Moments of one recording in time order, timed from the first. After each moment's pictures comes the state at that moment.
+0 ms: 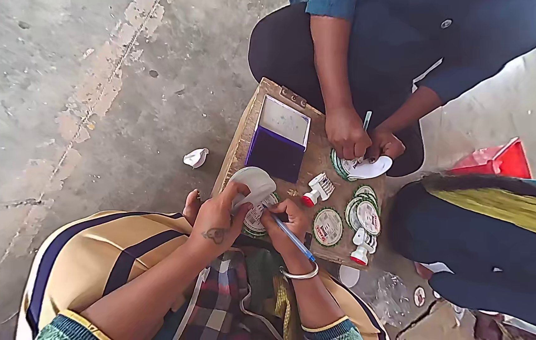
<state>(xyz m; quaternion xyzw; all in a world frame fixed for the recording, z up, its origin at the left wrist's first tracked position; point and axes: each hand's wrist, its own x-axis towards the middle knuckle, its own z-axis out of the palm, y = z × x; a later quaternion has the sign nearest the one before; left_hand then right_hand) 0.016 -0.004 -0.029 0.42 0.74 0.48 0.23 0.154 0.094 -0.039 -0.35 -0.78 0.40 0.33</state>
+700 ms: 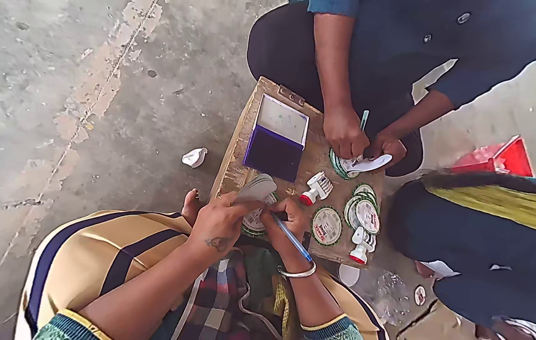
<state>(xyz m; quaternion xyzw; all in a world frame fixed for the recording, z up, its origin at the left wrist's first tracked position) 0.021 -0.007 -0.035 0.52 0.70 0.47 0.12 0.155 0.093 -0.042 -0.35 -0.77 0.41 0.35</state>
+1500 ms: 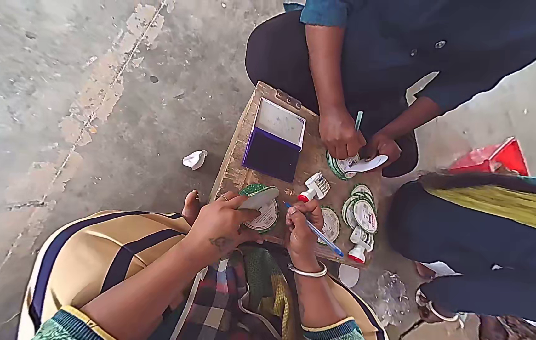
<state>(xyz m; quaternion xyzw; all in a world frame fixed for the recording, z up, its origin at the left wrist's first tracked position) 0.011 -0.008 -0.028 0.61 0.67 0.39 0.17 0.167 0.103 -0.034 -0.33 -0.58 0.58 0.47</state>
